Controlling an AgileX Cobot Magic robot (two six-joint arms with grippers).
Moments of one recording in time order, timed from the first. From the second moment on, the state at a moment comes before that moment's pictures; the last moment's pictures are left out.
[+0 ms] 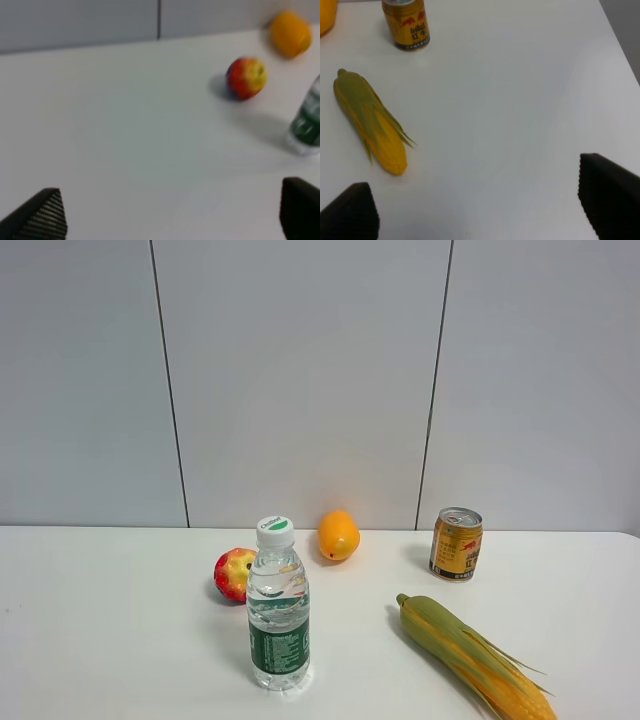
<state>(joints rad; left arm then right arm) -0.05 0.03 -0.55 -0.13 0.98 0.06 0.02 0.00 -0.51 0.03 1.06 -0.04</state>
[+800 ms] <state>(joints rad) -0.05 0.89 -0.89 -0.32 0.54 0.30 0.02 0.00 -0.51 0.03 1.06 -0.04</state>
